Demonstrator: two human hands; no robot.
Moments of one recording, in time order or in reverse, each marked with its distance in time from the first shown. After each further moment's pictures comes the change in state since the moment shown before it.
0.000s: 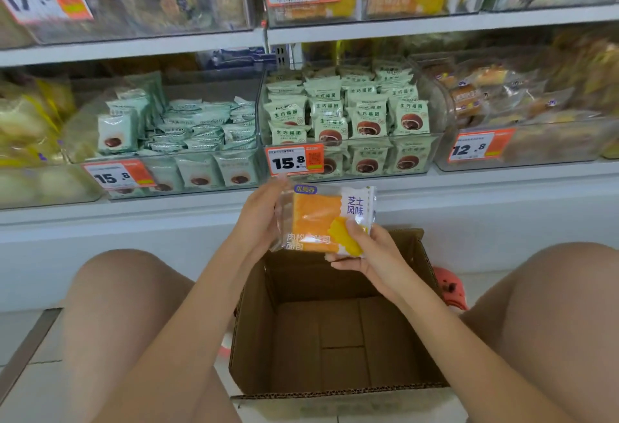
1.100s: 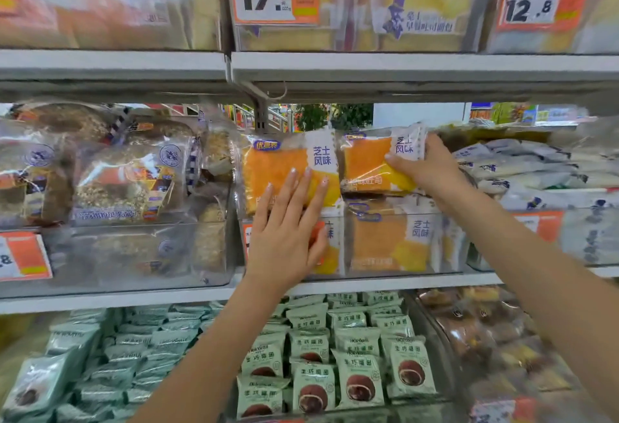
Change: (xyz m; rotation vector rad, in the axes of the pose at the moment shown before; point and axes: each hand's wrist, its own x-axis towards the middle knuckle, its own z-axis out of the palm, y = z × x) left_hand 0.182 0.226 0.102 1.621 0.670 1.531; right_hand 0.185 -0.425 -0.004 -0.825 0.542 -0.683
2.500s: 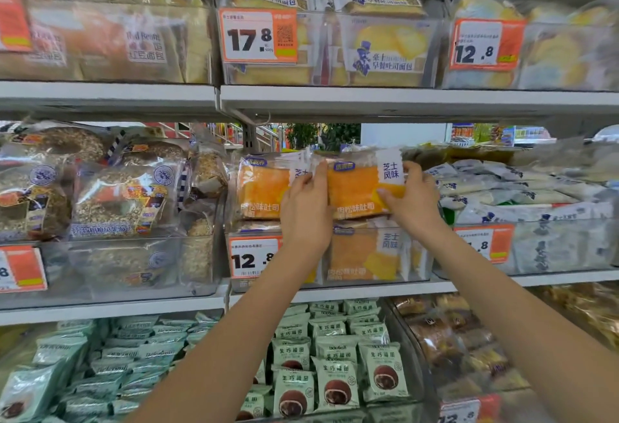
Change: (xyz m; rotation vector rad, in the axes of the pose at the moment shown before) left_hand 0.082 0.049 -0.026 -0.395 -0.268 -0.380; right_hand -0.028 0.009 -0.015 -0.283 0.117 -0.038
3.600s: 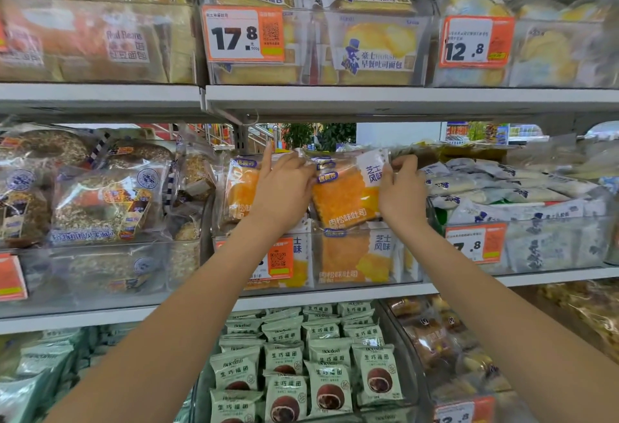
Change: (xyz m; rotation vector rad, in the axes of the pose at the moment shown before) left_hand 0.039 -0.028 -0.013 0.210 0.054 0.307; right_hand 0.012 -0.005 0.015 0.066 0.209 0.047
